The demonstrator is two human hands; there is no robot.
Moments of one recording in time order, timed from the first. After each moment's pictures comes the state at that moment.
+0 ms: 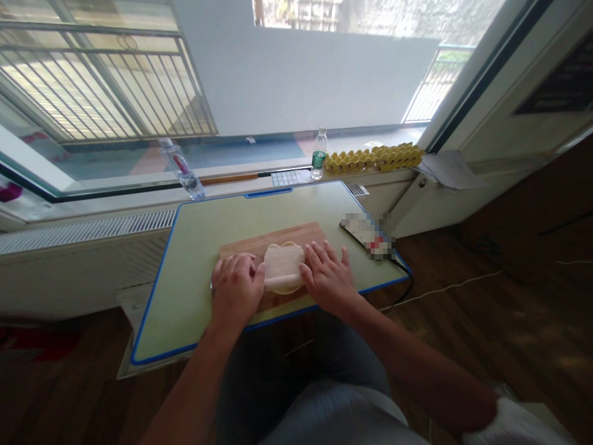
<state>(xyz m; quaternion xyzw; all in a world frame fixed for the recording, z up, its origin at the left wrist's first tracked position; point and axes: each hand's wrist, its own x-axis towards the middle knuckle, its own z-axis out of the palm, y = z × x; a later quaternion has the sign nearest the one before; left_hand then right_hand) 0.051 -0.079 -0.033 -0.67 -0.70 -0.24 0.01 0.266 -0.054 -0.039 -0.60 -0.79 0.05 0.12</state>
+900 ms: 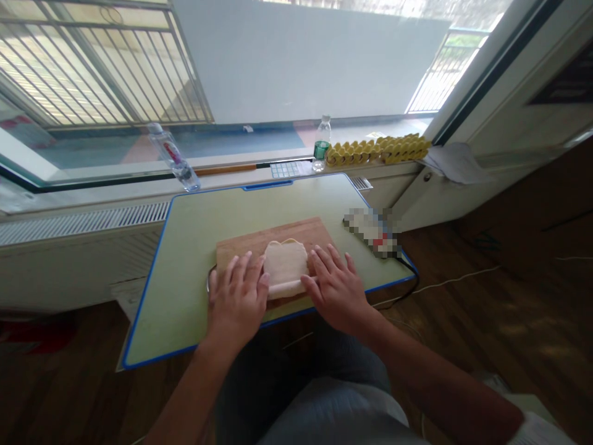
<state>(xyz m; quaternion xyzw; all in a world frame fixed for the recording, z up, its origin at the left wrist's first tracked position) 0.054 -0.102 -0.042 -0.71 -0.70 -0.12 0.01 0.274 -0.076 -0.033 -0.58 -0.81 0.06 0.09</state>
